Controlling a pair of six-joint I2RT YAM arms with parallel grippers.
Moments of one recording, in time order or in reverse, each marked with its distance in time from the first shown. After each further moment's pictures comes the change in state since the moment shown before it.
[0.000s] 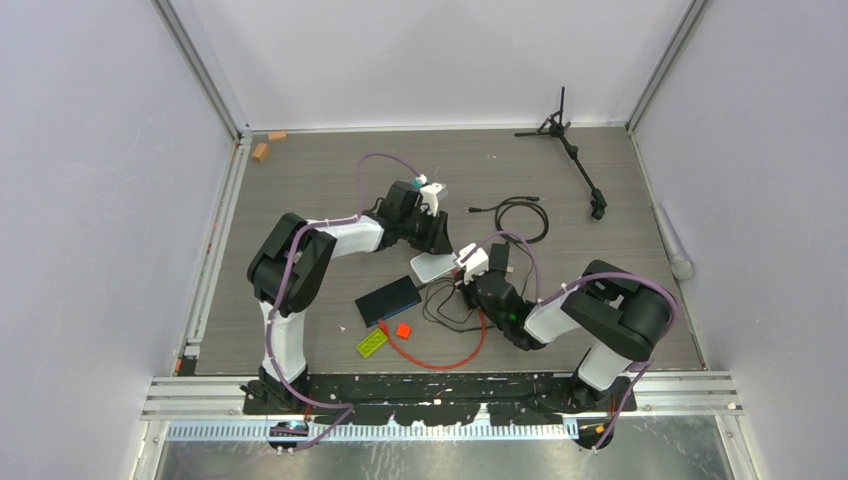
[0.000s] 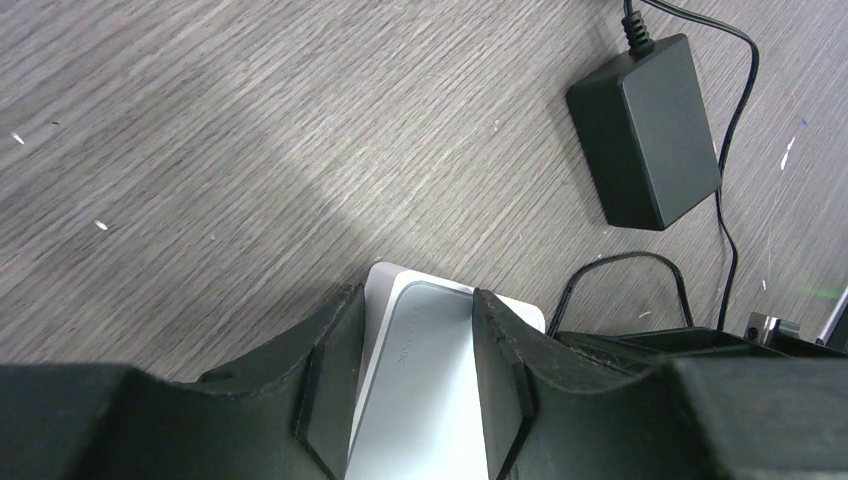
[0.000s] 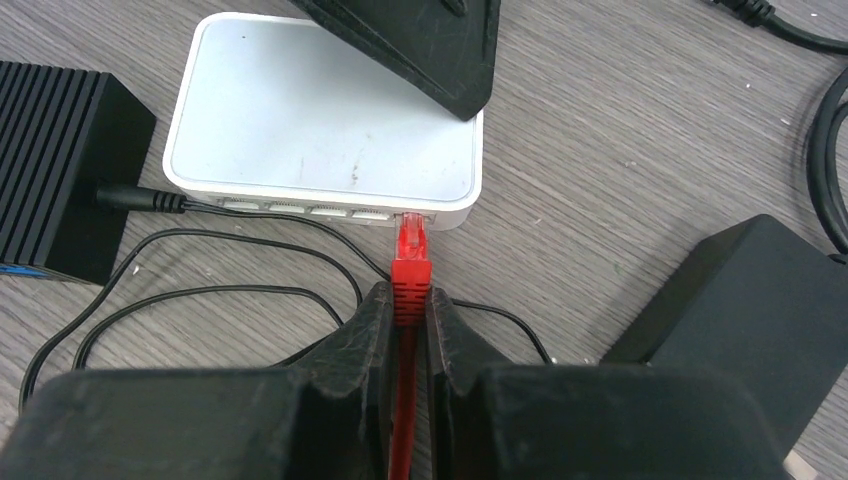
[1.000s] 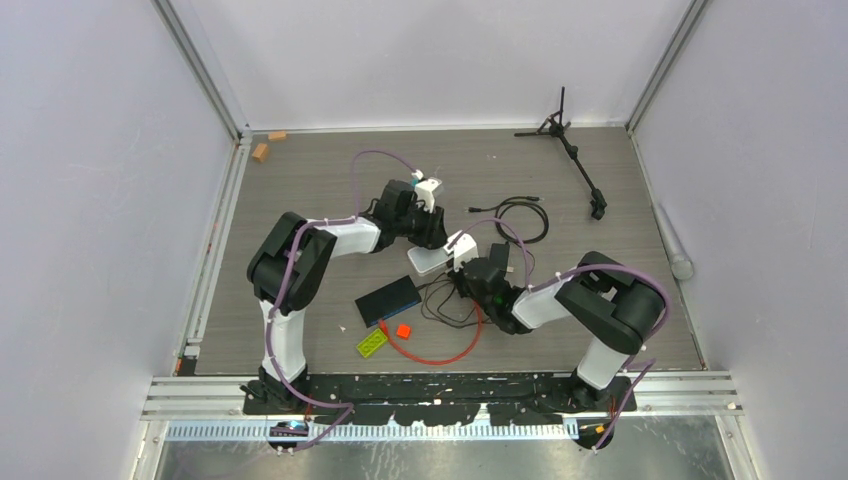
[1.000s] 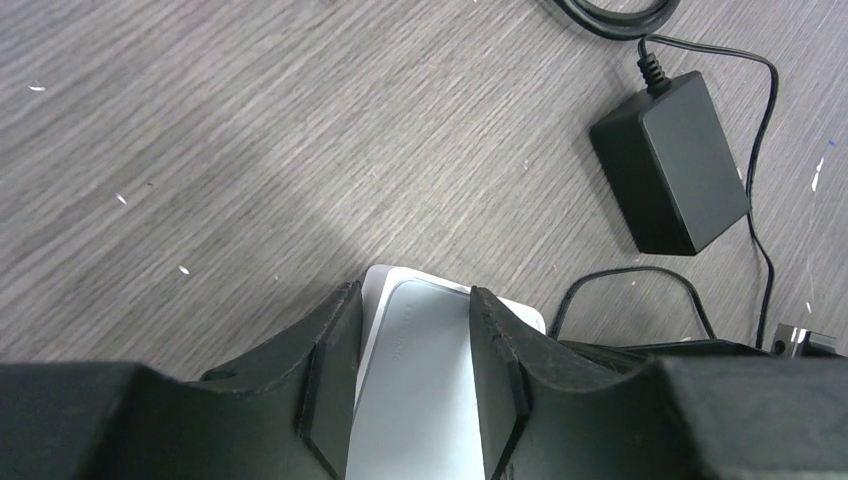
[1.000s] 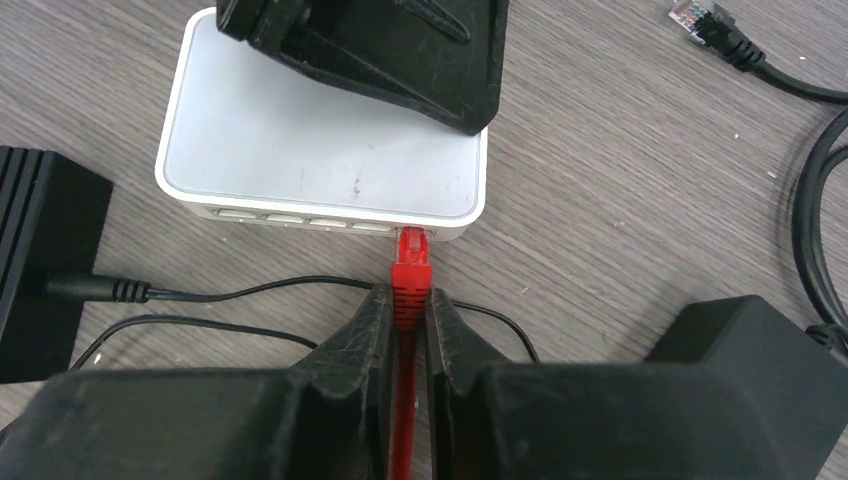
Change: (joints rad) left arm 0.016 0.009 -0.032 0.114 0.002 0.037; right arm -0.027 0.057 0.143 -0.123 0.023 -0.032
